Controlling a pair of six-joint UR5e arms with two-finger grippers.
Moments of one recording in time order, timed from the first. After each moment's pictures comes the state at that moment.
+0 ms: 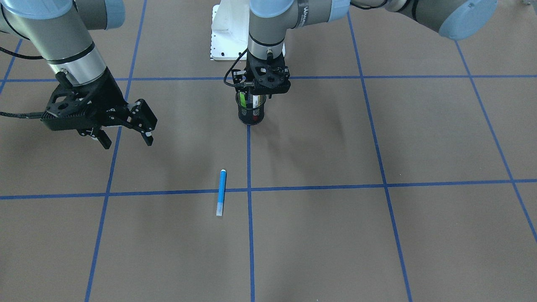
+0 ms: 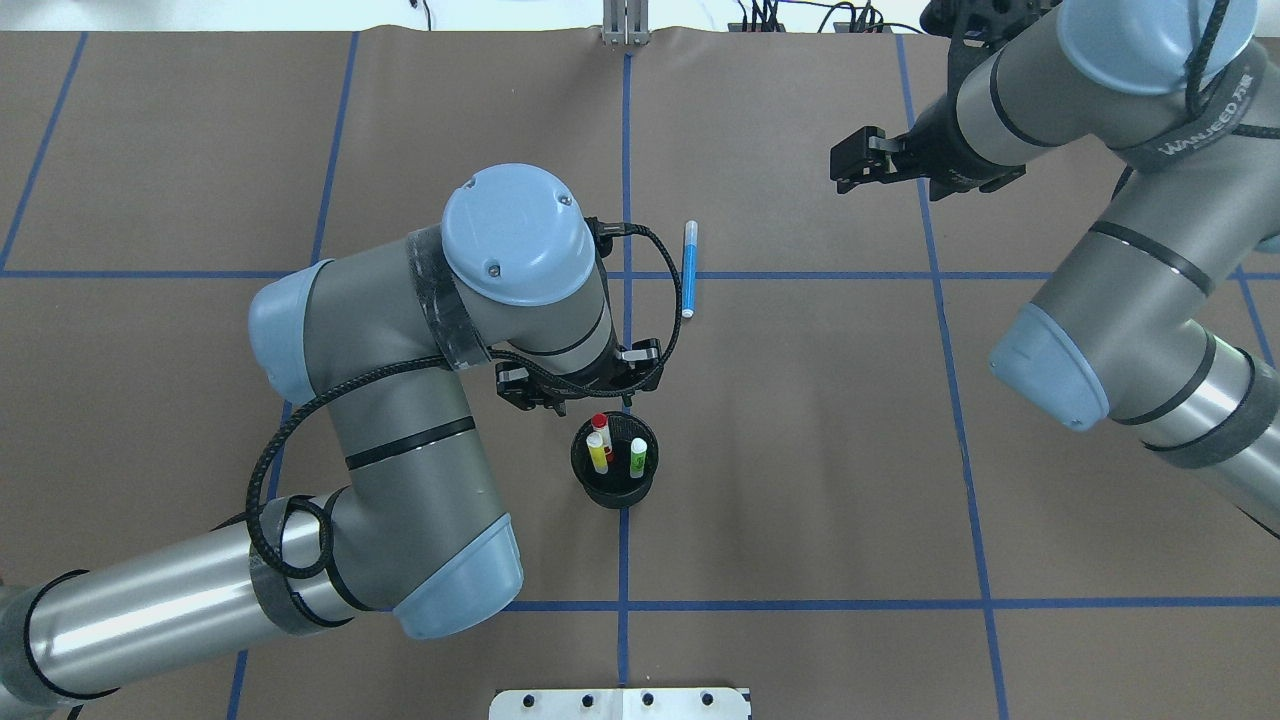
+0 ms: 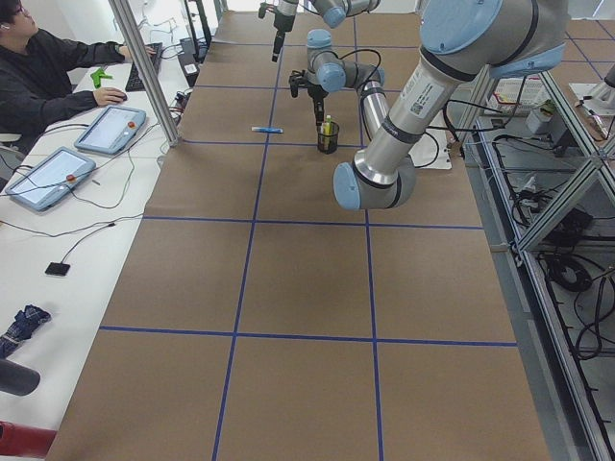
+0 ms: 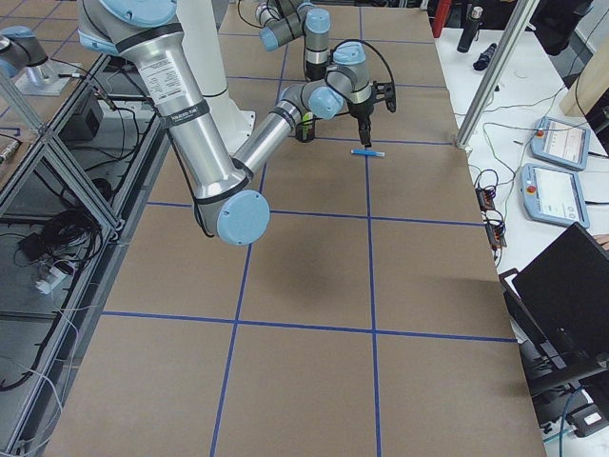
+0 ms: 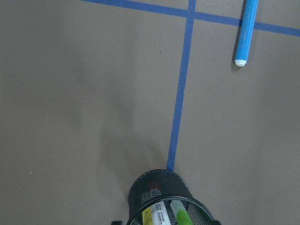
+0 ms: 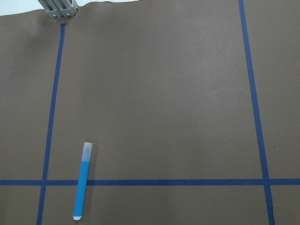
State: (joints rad) left arm -0.49 -2.39 -1.74 -1.40 -1.93 -1.37; right arm 0.87 -1.10 1.92 -1.52 1.95 1.04
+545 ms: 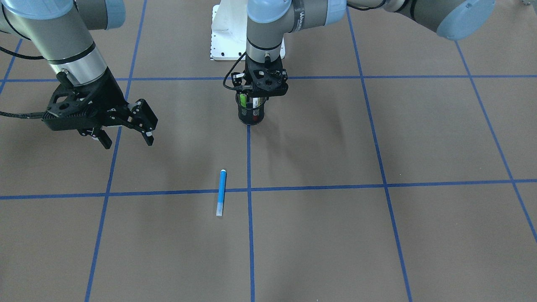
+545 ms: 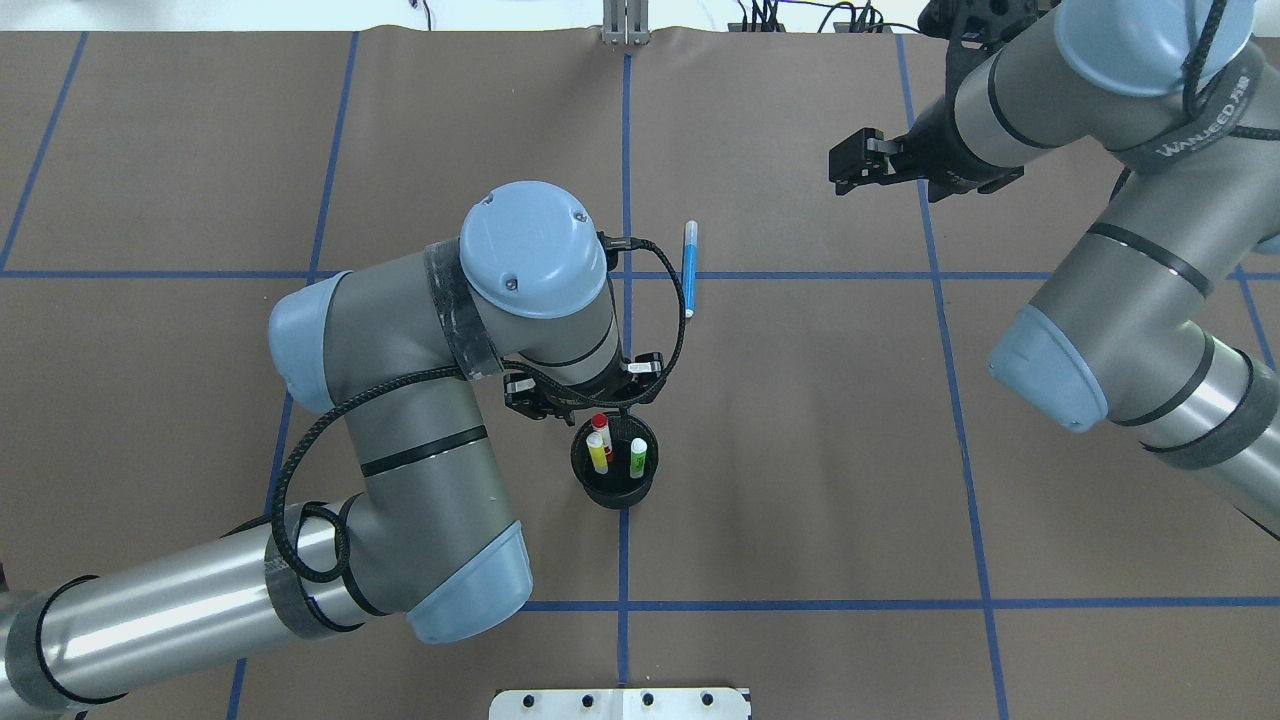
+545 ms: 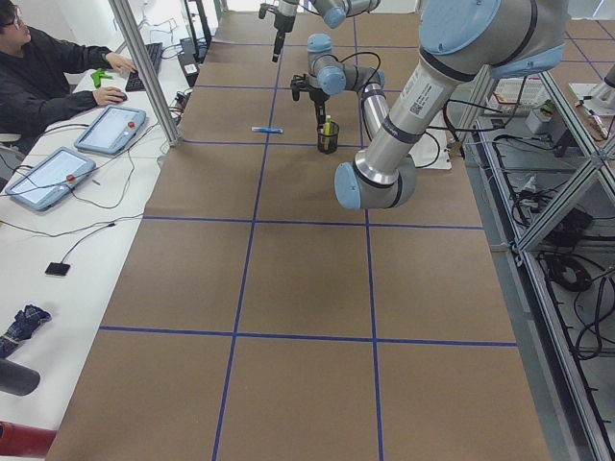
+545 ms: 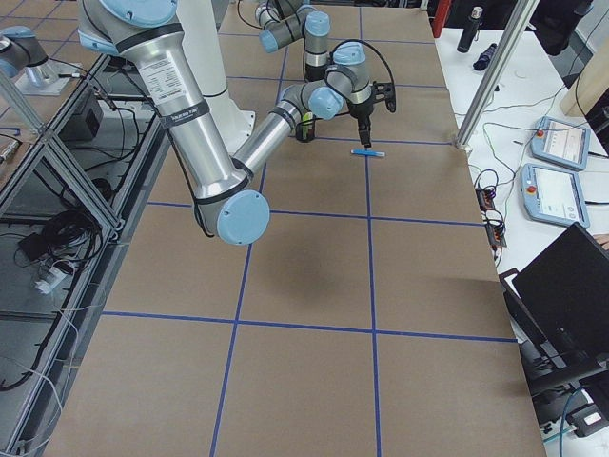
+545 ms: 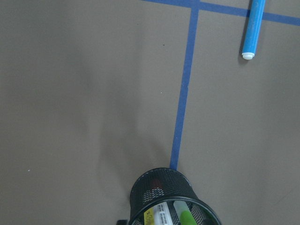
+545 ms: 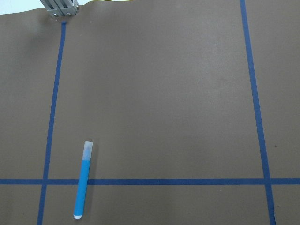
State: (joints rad) left arm -0.48 -2.39 -1.73 -1.40 -1.93 -1.37; right arm 0.87 -1.10 1.92 -1.52 1.95 1.04
